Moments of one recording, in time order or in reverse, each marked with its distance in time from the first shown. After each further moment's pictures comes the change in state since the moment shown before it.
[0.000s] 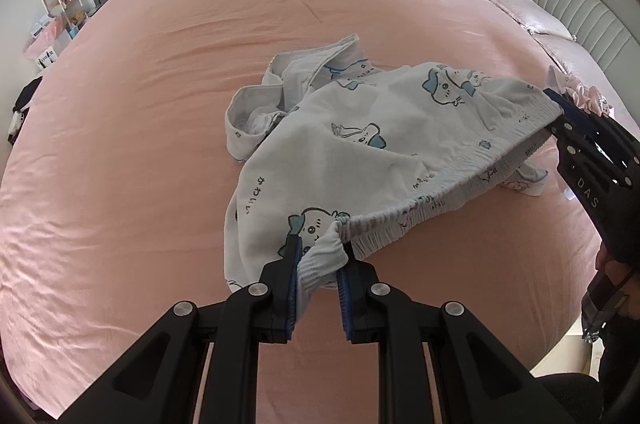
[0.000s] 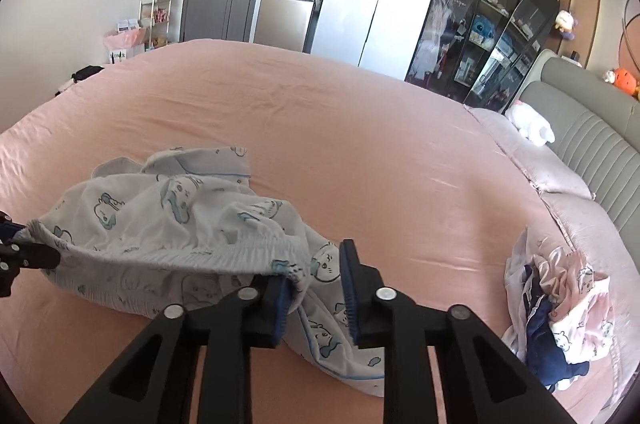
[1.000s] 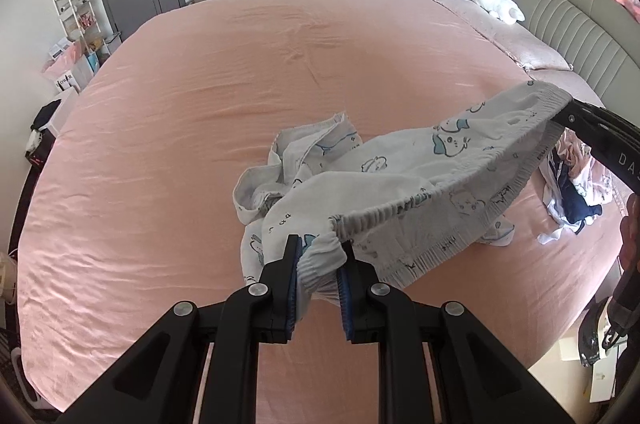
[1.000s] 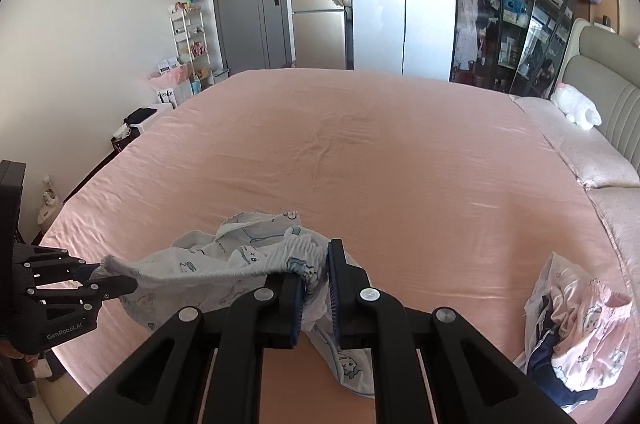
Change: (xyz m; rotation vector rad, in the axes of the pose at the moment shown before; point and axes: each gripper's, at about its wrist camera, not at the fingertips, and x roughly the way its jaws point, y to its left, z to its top) left arm -0.065 -0.012 0.042 -0.025 -0.137 0.050; right arm -0.056 -0.054 0.083 0.105 -0.015 0.270
